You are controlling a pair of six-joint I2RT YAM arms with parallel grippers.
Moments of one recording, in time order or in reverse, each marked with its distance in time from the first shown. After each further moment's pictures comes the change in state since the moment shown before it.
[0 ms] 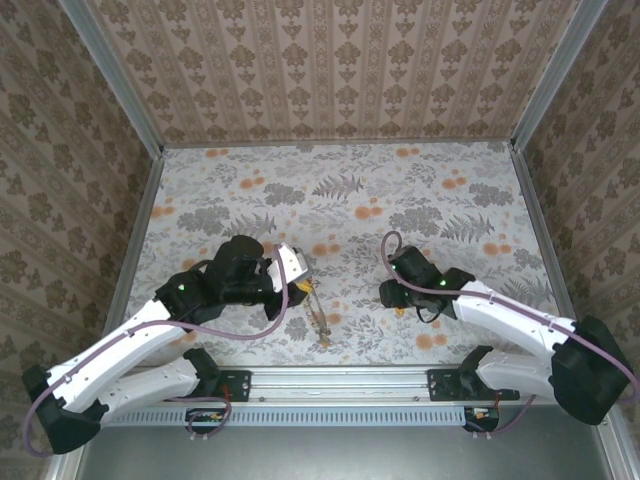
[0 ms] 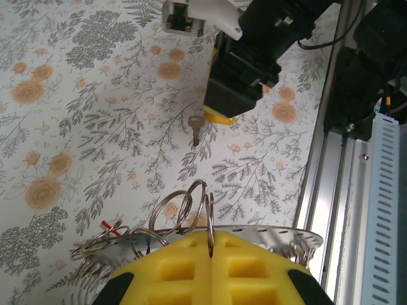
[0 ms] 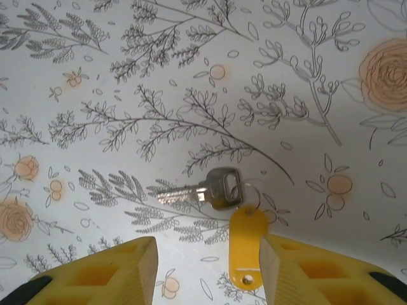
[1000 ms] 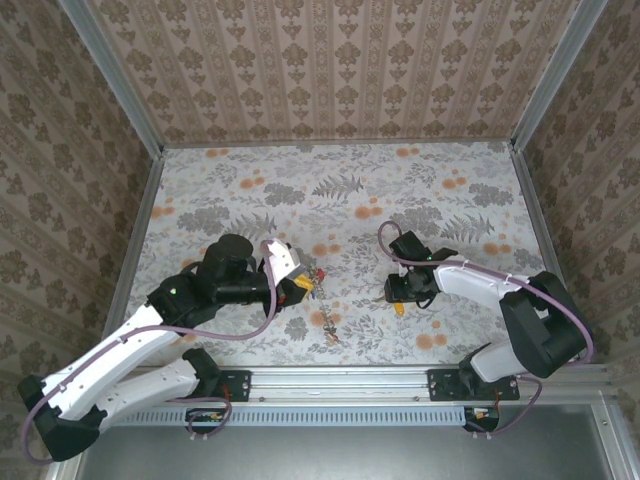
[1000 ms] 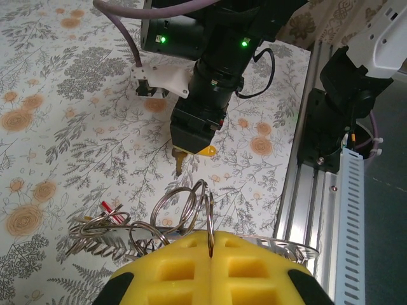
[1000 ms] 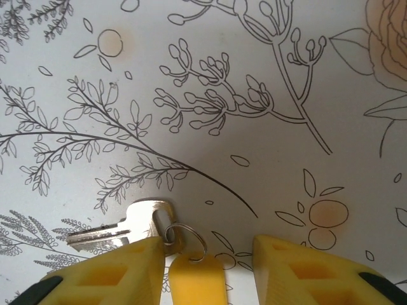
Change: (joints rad) left arm 0.027 -0.049 -0.010 0.067 0.087 -0.063; right arm -0.167 0.285 0.055 -0.001 -0.151 -0.045
